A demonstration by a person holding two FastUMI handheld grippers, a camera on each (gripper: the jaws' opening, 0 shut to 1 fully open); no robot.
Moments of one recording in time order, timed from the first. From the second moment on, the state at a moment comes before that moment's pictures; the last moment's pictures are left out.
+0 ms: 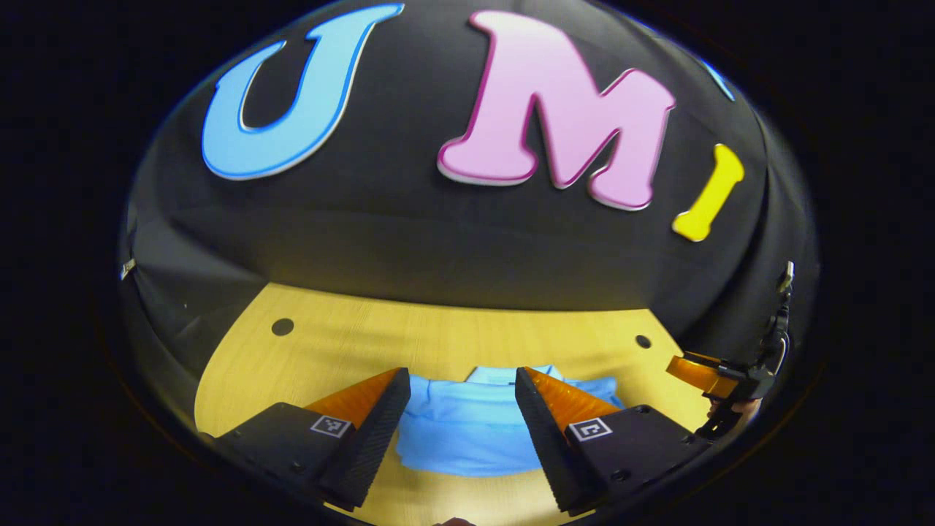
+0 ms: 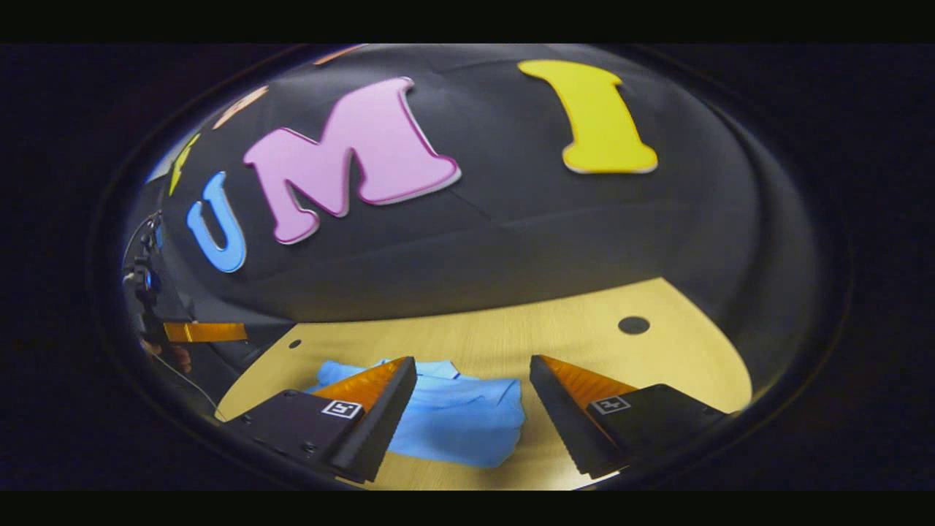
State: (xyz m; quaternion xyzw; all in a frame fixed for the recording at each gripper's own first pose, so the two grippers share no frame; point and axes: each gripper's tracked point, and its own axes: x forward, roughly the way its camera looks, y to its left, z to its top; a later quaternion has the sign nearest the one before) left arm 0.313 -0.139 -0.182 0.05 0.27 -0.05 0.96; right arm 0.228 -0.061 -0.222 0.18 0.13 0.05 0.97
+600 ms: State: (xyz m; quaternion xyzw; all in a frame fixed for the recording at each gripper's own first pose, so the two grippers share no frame) left arm 0.127 -0.170 -0.034 0.05 0.12 -0.13 0.98; right arm 0.034 -0.015 -0.075 0.12 0.02 0.01 0.99
